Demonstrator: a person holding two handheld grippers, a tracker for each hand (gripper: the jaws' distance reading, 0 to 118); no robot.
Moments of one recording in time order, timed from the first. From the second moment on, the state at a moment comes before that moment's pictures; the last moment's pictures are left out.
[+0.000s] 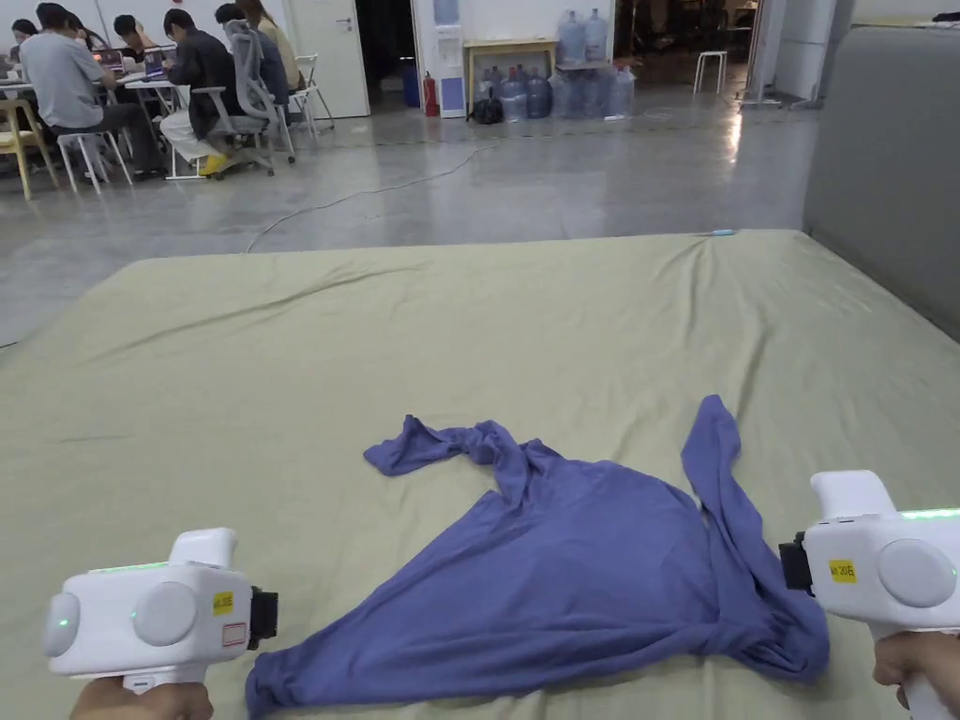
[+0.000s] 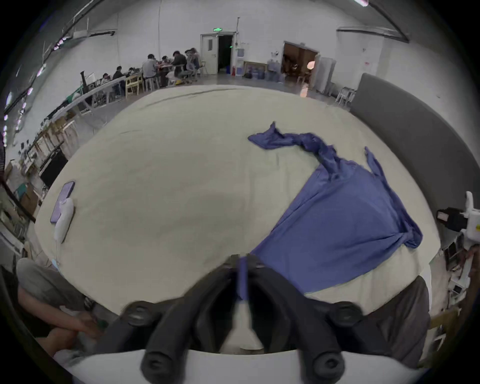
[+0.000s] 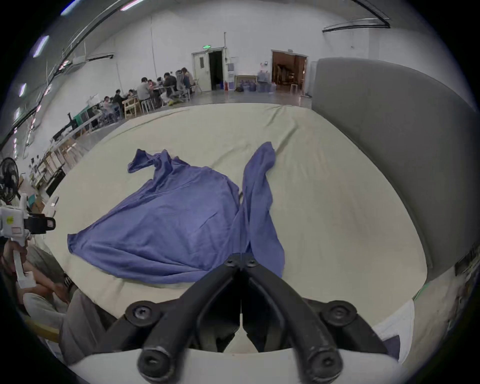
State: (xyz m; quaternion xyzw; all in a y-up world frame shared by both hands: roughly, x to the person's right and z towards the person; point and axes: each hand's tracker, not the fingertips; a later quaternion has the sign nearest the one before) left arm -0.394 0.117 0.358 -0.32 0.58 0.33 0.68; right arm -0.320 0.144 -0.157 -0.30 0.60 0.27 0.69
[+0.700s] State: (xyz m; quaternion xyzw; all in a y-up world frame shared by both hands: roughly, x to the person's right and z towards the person) left arm -0.453 0.087 0.347 -0.32 0.55 0.36 0.68; right arm -0.436 0.162 -0.139 -0.27 0.65 0.31 0.64
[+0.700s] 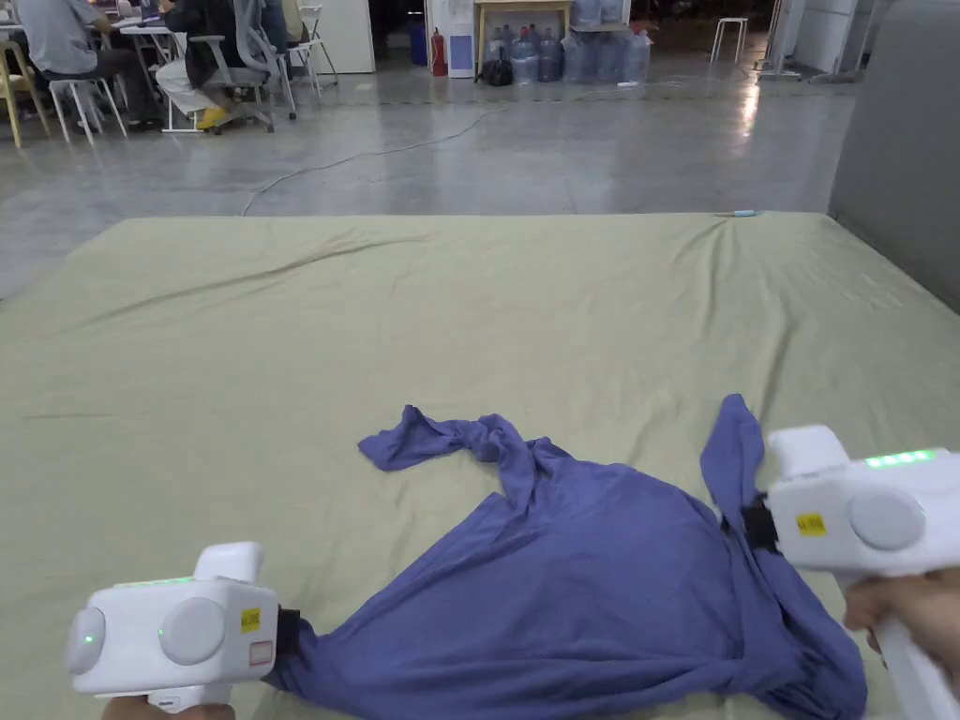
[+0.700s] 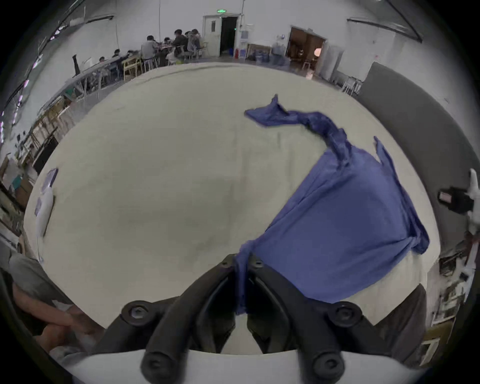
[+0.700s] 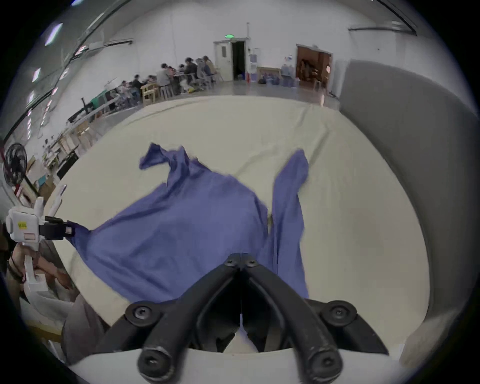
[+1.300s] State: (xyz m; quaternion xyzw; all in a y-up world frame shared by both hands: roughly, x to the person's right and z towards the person) left arm -0.505 0.094 0.307 -0.31 0.53 0.35 0.70; right arm -0.671 0.033 -0.125 -0.34 0.62 0.50 0.50
